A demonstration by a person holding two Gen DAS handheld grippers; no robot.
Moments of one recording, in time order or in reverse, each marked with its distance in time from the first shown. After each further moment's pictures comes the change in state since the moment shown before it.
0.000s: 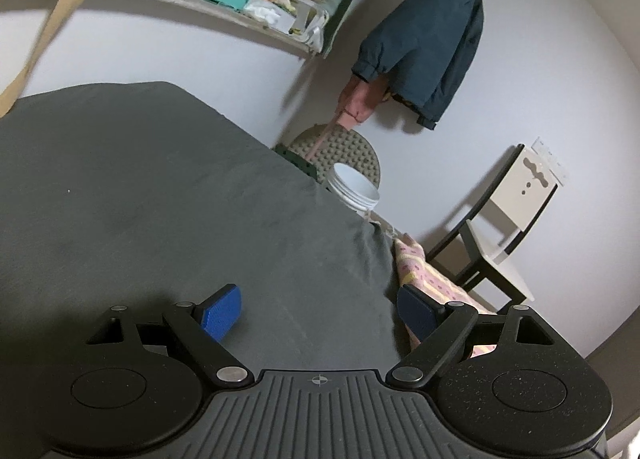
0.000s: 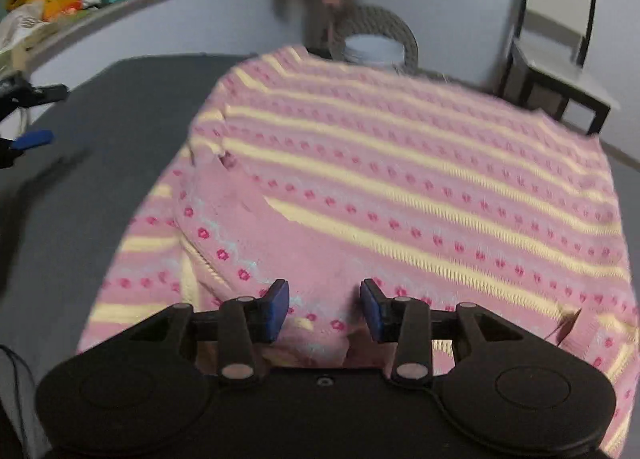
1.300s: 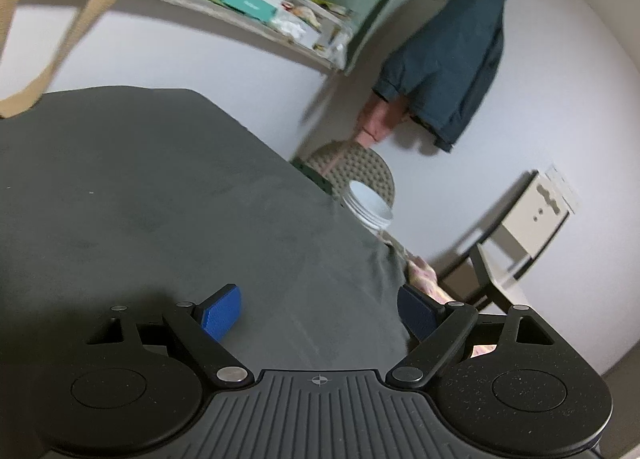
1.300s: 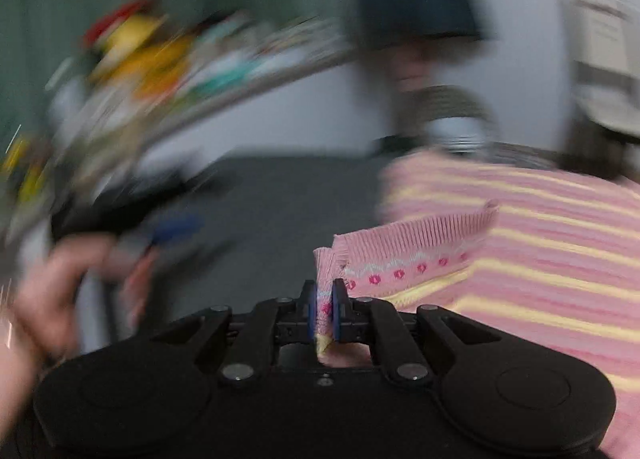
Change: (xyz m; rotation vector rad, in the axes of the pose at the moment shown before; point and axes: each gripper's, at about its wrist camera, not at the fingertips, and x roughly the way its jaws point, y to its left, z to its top) left arm -0.006 0.011 0.001 -0.070 -0.050 0.042; right arm -0.025 0.169 0.012 -0.130 -0.236 0.282
